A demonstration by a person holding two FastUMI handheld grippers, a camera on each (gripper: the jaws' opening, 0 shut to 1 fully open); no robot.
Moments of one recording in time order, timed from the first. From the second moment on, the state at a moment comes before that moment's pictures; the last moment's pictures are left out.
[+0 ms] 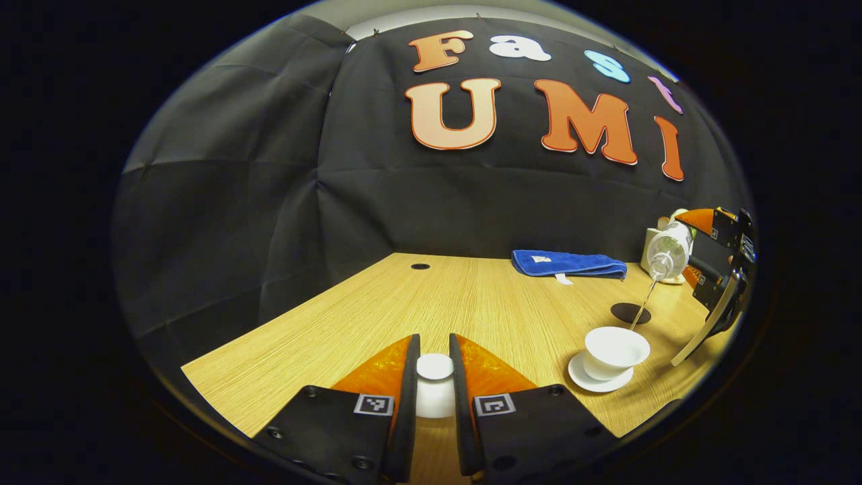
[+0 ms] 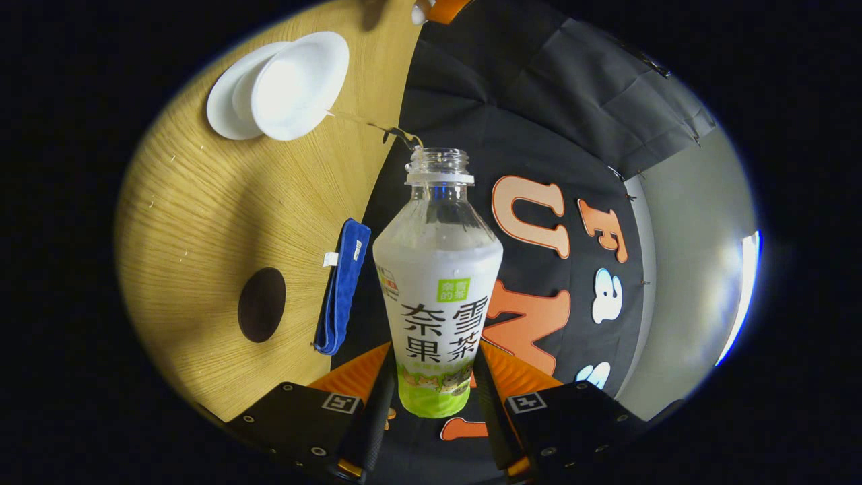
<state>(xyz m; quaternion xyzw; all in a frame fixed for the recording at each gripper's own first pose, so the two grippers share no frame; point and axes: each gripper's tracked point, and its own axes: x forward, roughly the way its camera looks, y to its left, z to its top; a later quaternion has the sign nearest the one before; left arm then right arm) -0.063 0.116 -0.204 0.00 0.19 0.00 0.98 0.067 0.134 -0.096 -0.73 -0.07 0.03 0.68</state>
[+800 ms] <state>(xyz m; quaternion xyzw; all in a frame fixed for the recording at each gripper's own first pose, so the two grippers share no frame) -0.065 0.115 -0.202 0.00 0.19 0.00 0.98 0.068 0.144 -0.082 -0.76 -0.12 0.04 0.64</state>
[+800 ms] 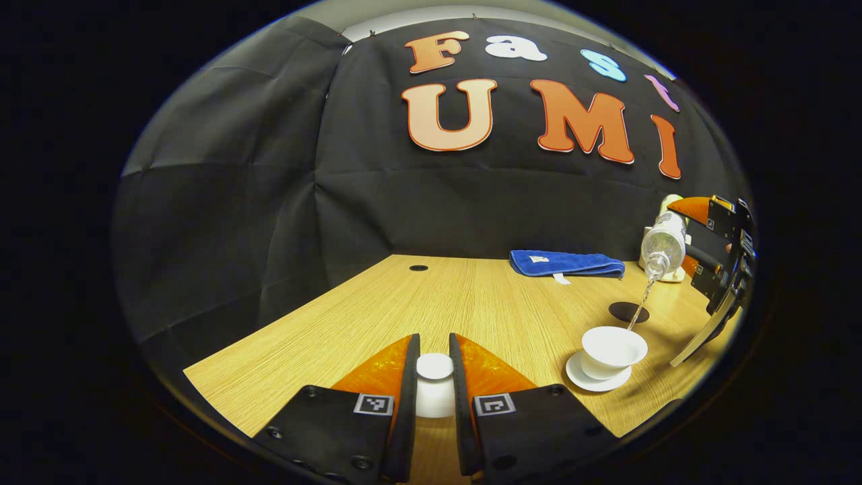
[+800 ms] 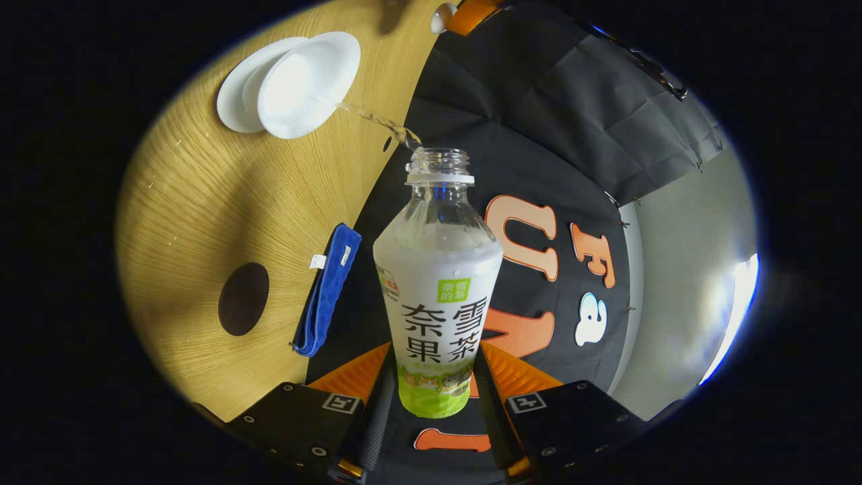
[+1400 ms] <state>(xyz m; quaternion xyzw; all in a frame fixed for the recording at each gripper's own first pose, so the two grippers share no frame) -0.067 0.116 -0.203 0.01 0.19 -0.01 0.98 0.069 0.159 -0.063 -0.80 -0.18 0.05 0.57</state>
